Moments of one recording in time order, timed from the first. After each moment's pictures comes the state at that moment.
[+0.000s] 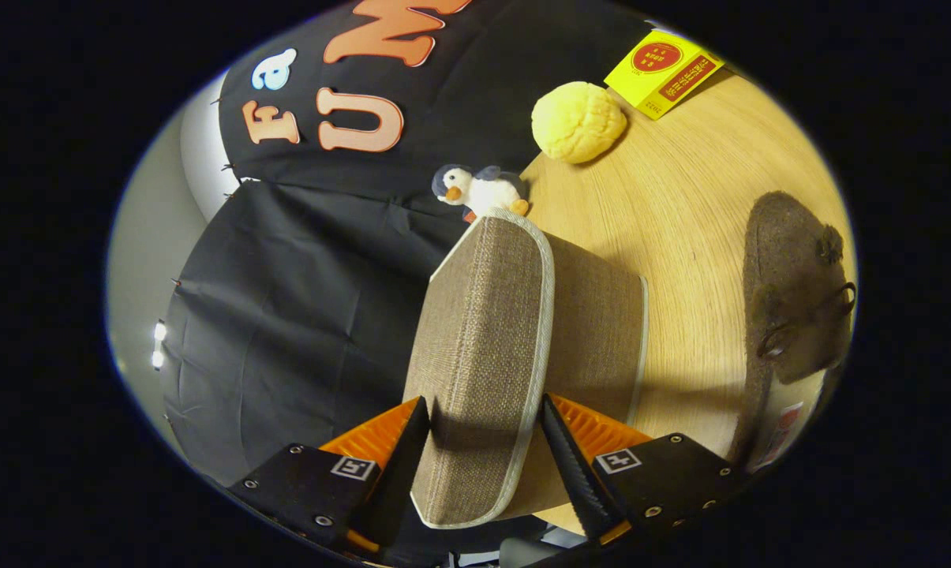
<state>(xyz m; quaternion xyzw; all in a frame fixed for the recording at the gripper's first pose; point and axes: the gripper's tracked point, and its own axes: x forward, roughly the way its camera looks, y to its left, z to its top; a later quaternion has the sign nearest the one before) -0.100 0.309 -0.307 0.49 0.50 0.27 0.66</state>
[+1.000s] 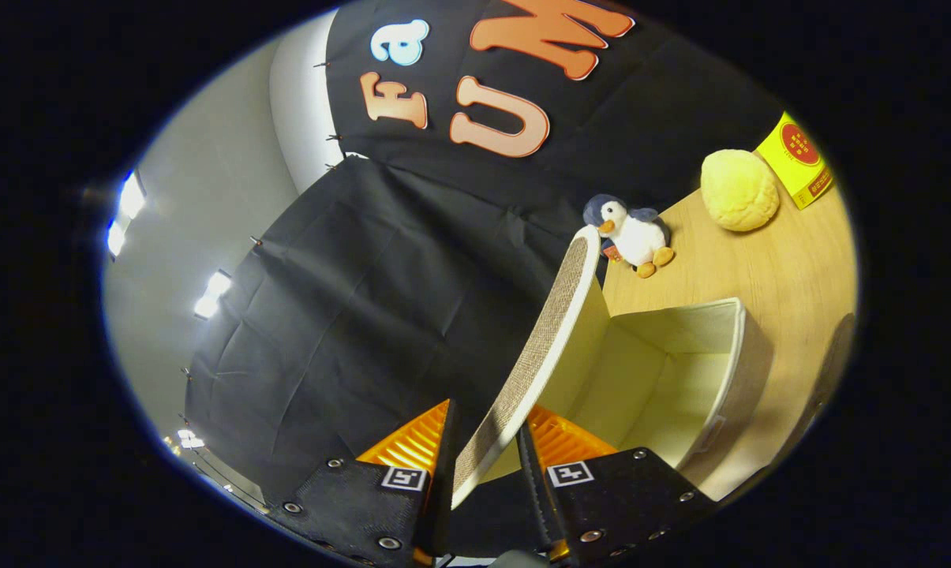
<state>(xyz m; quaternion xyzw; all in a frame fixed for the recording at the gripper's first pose) -0.065 0.366 -0.132 0.47 0.42 0.41 0.67</state>
